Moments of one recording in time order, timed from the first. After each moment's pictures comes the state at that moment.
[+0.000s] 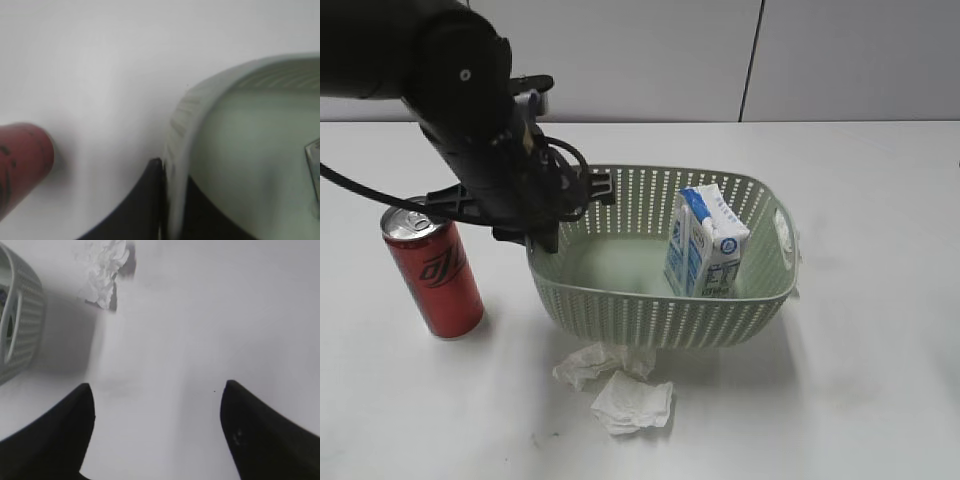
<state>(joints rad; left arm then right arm) -0.71 1.78 -1.23 0.03 0.78 -0.75 0.12 1.26 -1.10 0.09 1.05 -0.10</state>
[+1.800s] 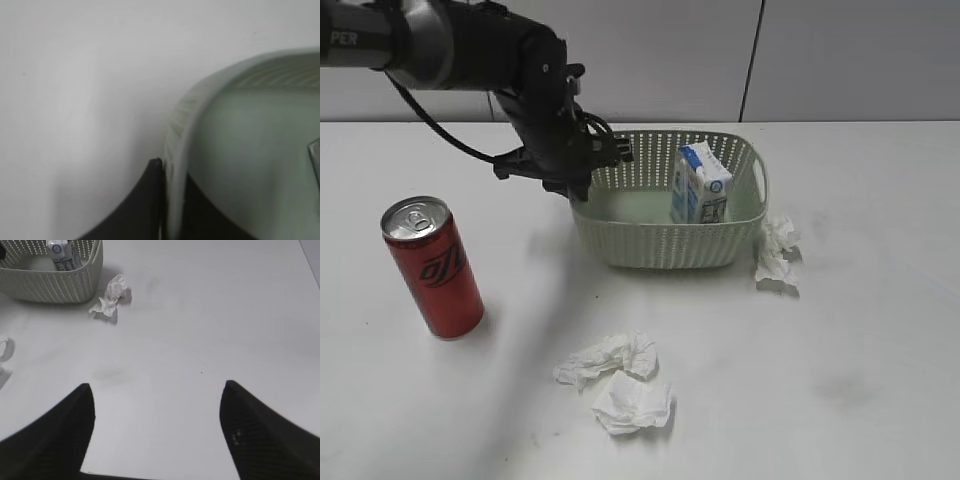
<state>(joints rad) -0.55 2.20 -1.69 -0.02 0.74 -0.58 0.12 0.02 -0.50 0.05 1.05 -0.02</state>
